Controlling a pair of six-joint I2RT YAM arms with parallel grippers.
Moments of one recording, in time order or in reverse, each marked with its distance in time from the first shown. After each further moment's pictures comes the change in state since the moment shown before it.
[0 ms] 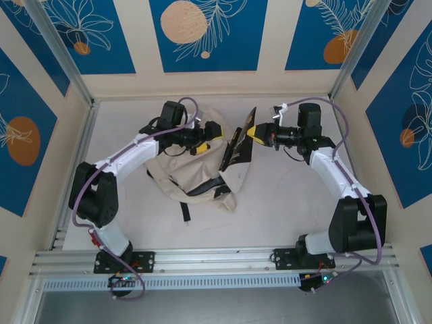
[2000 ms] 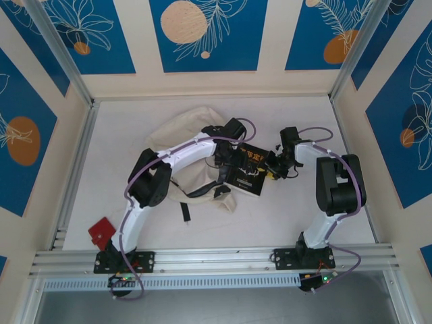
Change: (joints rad) left arm -0.330 0.520 0.560 -0.516 -0.599 0.299; right arm 0.007 0.335 -0.048 -0.383 0.651 -0.150
